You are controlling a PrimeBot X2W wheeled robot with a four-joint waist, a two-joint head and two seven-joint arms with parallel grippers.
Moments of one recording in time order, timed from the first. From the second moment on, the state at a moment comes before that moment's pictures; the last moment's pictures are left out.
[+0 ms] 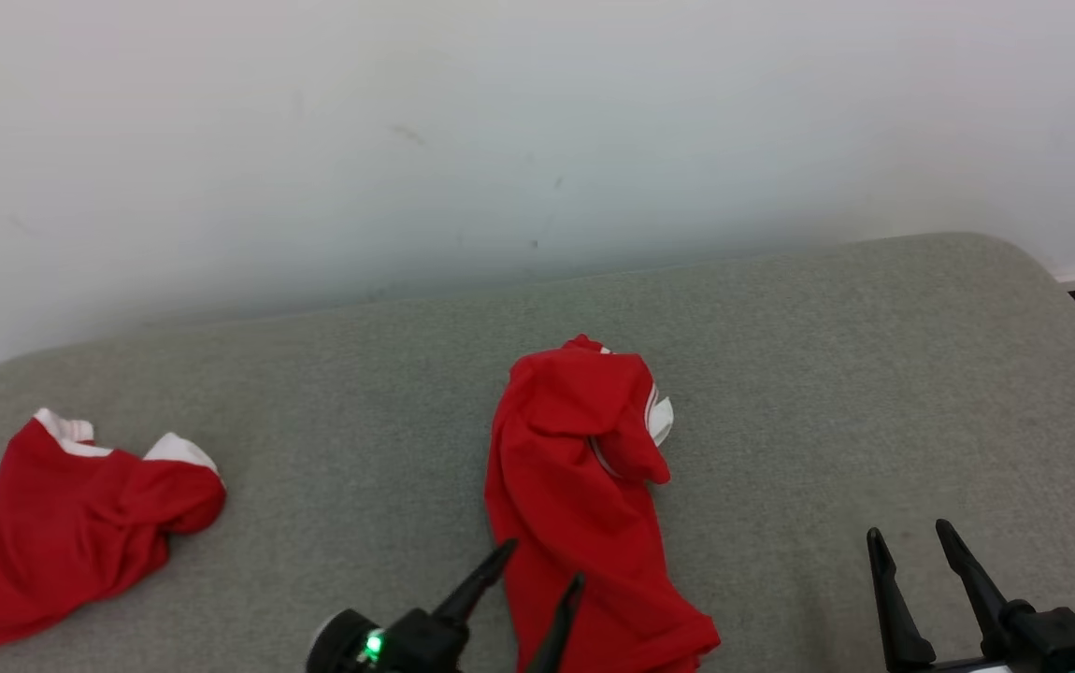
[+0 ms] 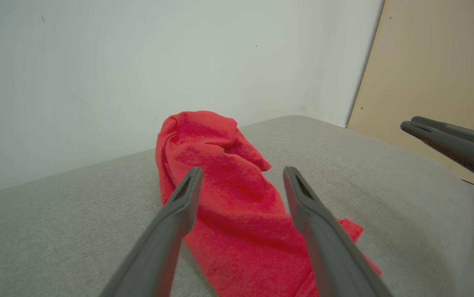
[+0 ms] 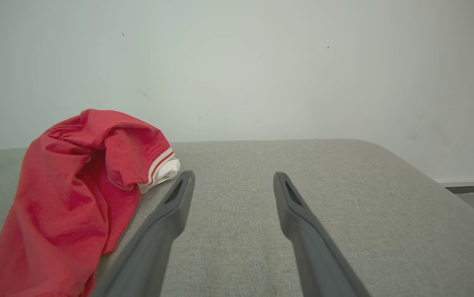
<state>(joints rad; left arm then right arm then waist) -0.09 0.05 -0.39 0.21 -0.07 -0.12 -0.26 -0.06 -0.08 0.08 0.31 0.22 0.13 -0.26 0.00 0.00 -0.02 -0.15</state>
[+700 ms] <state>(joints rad) -0.30 0.05 -0.68 0.66 -0.09 -0.07 -0.10 -0.08 -0.07 0.09 0.31 0.22 0.13 -0.26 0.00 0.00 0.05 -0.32</state>
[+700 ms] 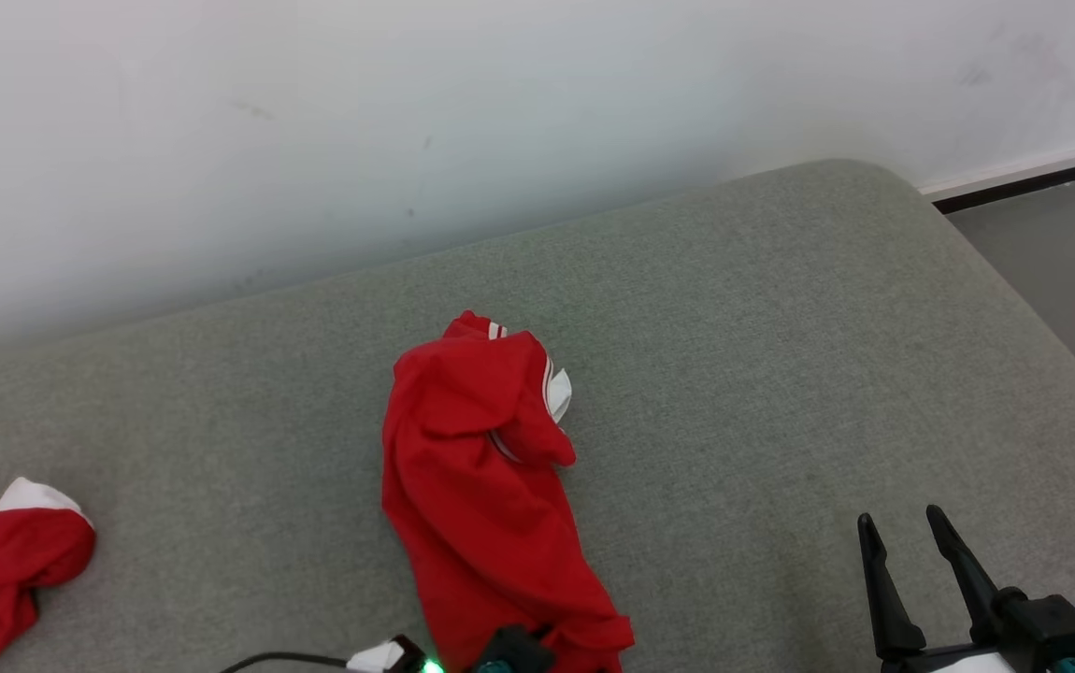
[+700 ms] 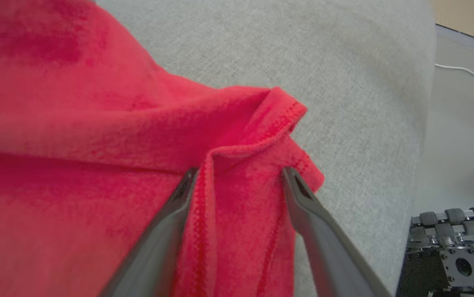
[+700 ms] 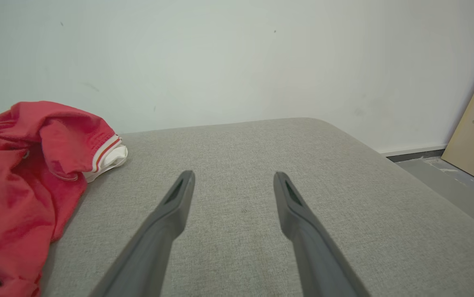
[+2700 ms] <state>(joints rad) -0.05 0.20 -0.37 0.18 -0.76 0.18 -0.26 -0.06 -0.06 0.07 0.33 0.22 0.13 -0.26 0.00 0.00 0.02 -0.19</state>
